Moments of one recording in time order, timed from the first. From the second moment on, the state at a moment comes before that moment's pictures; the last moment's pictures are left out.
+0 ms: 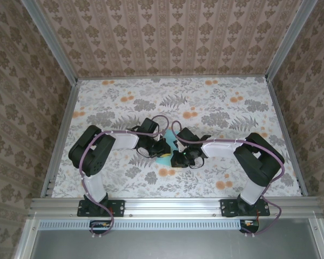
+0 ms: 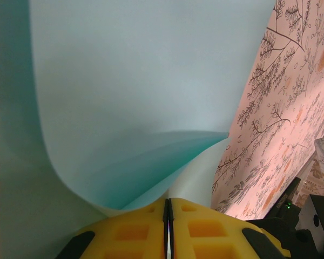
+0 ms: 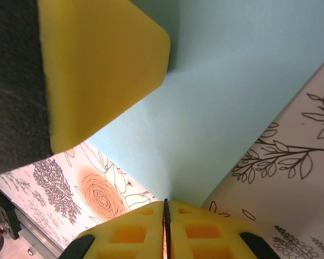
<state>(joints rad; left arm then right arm) -0.67 1.83 0.89 -0.14 0.65 -0.79 0.72 1.71 0.84 -0.31 -0.43 0.71</state>
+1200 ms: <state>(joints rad) -0.67 1.83 0.89 -0.14 0.65 -0.79 0.72 1.67 0.86 -0.38 -0.38 0.69</state>
